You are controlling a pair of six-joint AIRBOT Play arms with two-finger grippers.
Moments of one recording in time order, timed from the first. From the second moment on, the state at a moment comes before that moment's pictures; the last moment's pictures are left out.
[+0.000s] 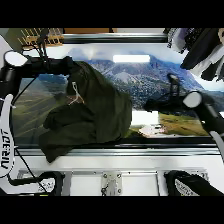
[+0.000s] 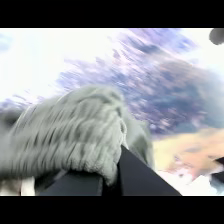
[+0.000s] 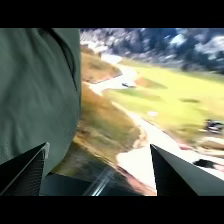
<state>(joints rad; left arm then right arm) 0.01 -1.45 1.57 0.75 -1.11 -1.29 0.14 -1.15 0.96 -1.15 0.98 1.58</state>
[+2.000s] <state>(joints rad) -0.01 -0.93 1.65 1.15 -0.96 -1.50 0.27 -1.10 1.74 -1.32 1.23 1.59</state>
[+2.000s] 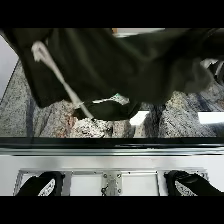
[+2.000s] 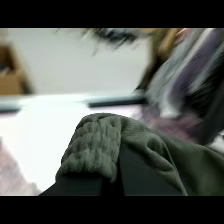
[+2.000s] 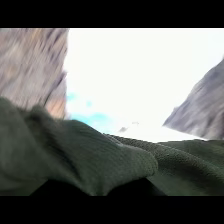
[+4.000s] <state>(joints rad) 0.48 -1.03 0.95 1.31 -1.06 -1.65 0.18 -1.11 1.22 -1.19 1.17 1.59</state>
